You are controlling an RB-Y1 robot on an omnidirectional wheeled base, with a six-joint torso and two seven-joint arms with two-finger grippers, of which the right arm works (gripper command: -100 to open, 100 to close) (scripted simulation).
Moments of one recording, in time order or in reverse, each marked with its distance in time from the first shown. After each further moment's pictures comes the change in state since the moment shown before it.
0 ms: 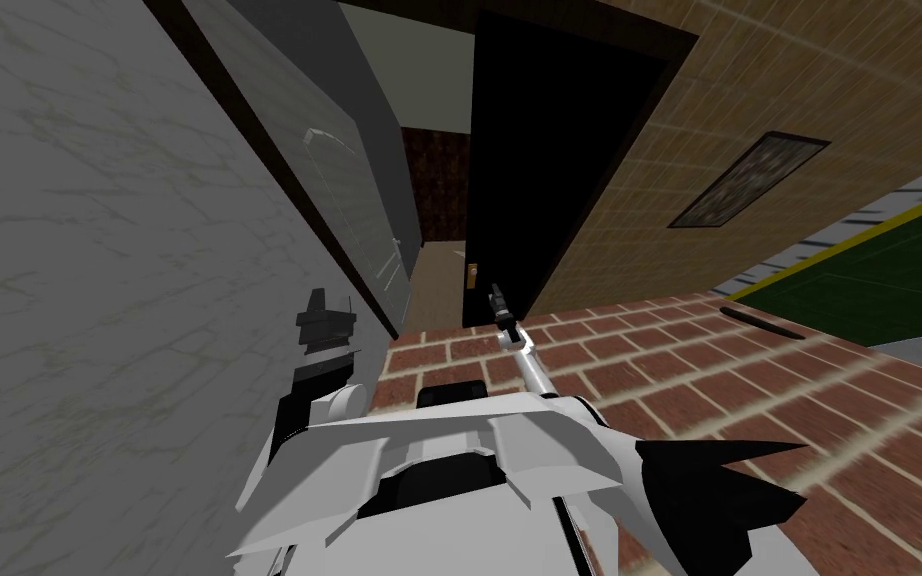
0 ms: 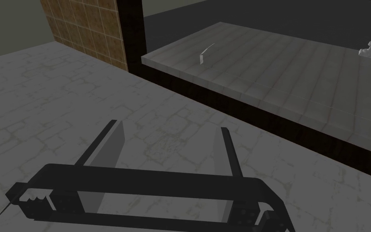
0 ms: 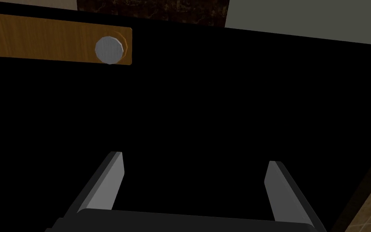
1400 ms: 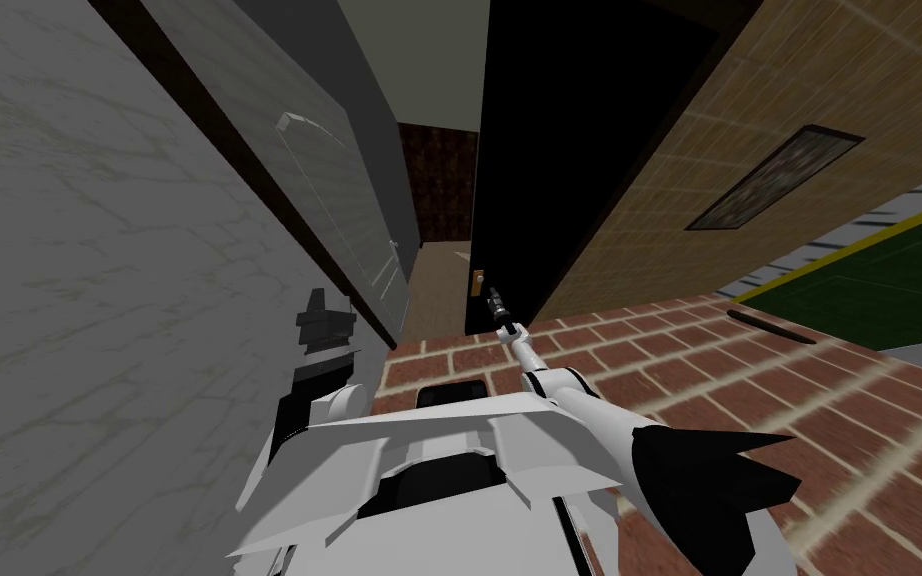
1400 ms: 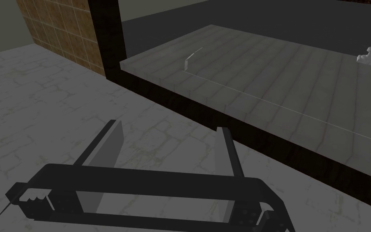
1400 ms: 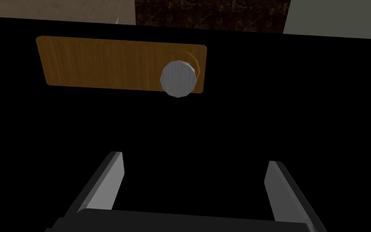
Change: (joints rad) arm -0.204 -0.044 -0.027 0.377 0.059 0.024 -0.130
